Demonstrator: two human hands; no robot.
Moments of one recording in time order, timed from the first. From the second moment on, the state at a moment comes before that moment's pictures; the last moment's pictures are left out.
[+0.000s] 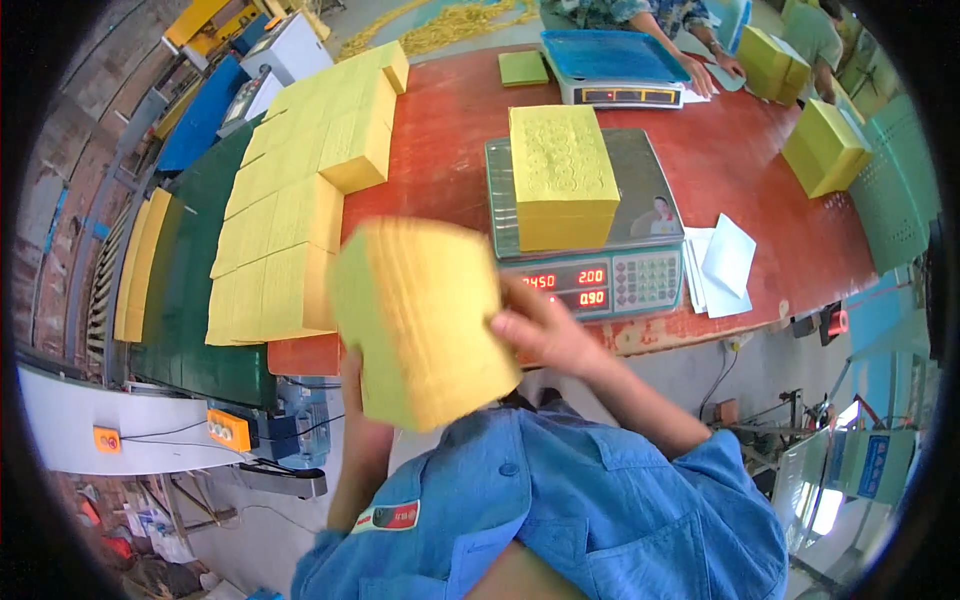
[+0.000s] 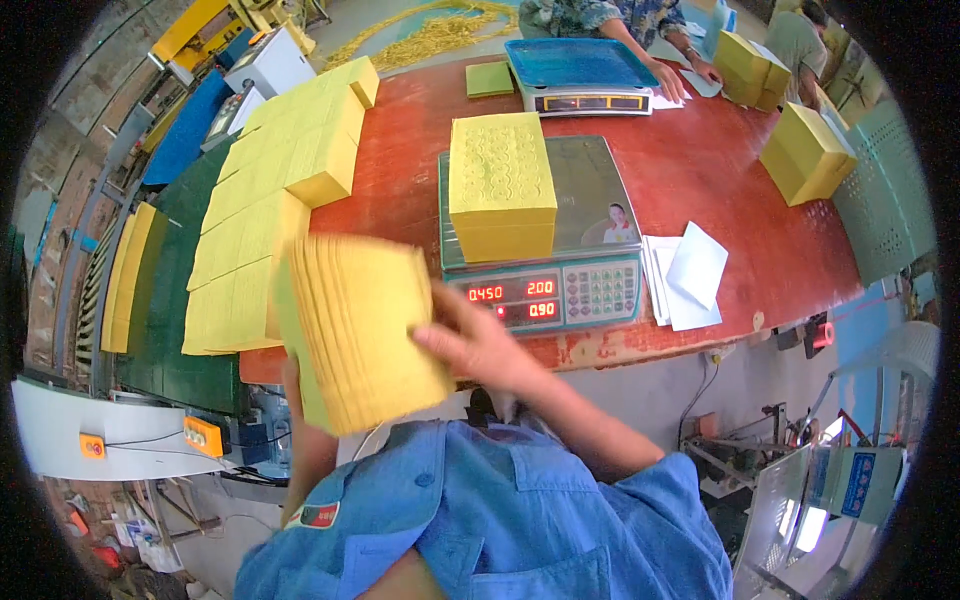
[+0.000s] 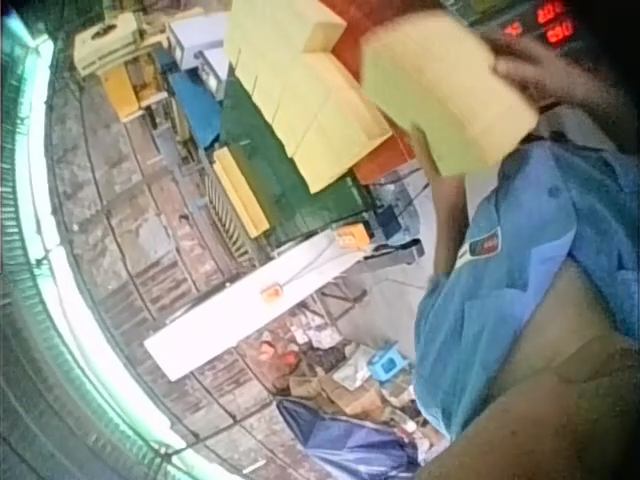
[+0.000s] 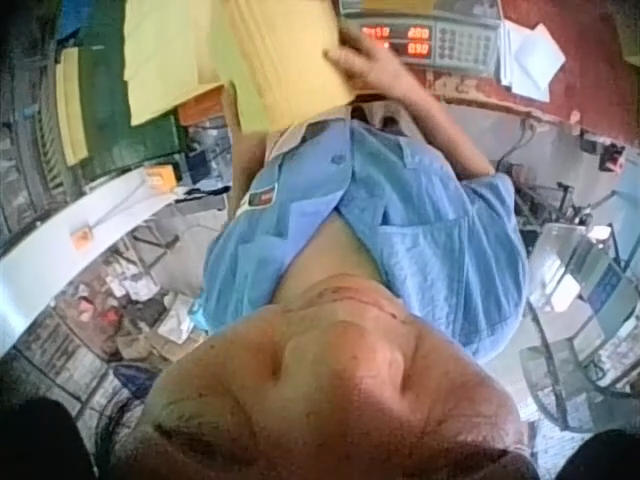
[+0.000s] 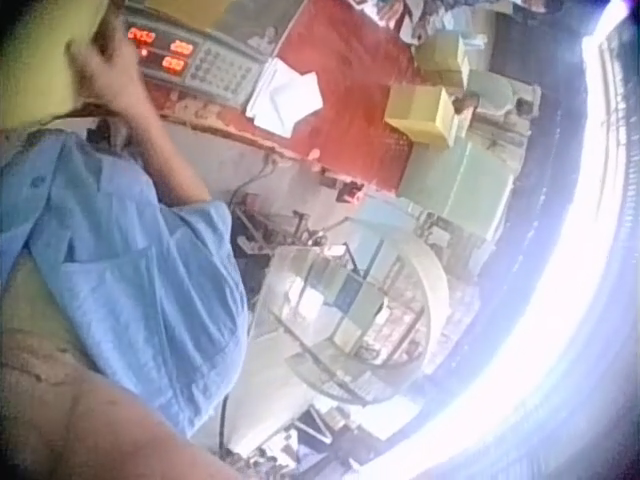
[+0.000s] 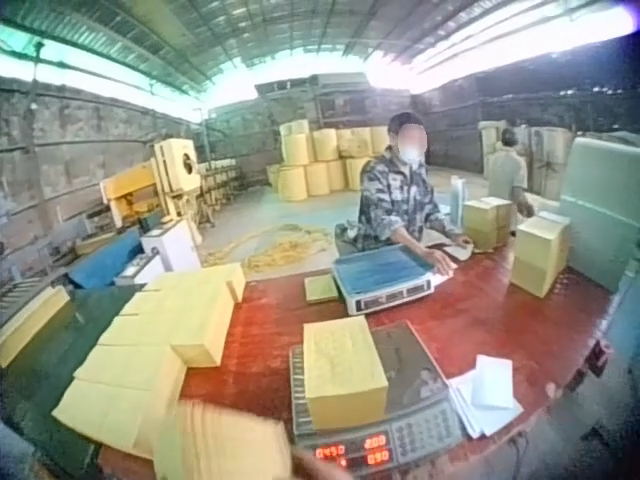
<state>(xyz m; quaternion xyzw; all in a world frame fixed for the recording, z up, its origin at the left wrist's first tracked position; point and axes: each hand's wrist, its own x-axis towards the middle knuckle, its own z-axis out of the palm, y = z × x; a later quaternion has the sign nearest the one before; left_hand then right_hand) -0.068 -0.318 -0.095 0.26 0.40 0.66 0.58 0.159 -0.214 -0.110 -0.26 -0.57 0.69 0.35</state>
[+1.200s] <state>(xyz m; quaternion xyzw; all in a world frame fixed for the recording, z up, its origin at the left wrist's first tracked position) 0.020 -0.088 -0.033 0.45 0.41 0.54 0.58 0.227 -0.069 -0.093 -0.41 -0.49 0.48 0.60</state>
